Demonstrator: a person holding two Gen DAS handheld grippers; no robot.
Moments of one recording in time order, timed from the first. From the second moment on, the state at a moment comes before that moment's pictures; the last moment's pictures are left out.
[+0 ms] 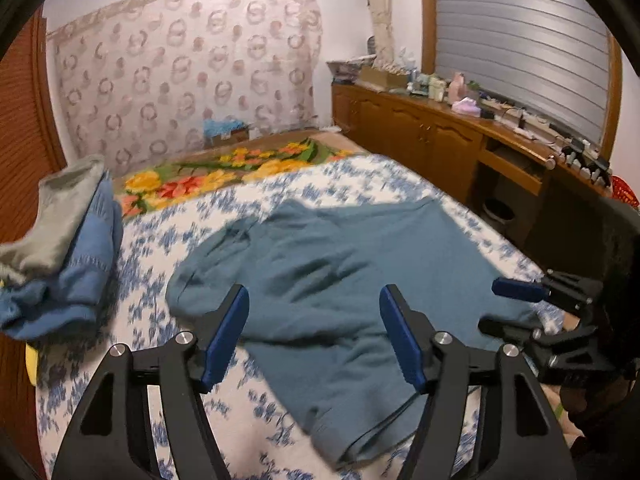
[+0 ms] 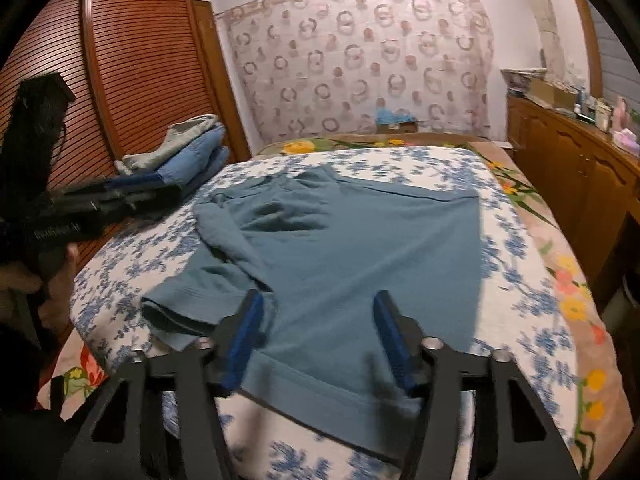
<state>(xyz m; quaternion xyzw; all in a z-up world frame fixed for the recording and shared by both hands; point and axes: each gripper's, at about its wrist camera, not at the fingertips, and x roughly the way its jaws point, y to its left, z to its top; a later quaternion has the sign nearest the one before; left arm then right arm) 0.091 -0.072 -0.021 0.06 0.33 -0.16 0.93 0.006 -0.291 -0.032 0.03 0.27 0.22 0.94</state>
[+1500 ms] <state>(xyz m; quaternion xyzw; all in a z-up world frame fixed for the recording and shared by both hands) 0.075 -0.061 -0.062 0.04 0.36 -0.17 0.92 -0.008 -0.302 -0.018 0.01 0.24 0.22 0.95</state>
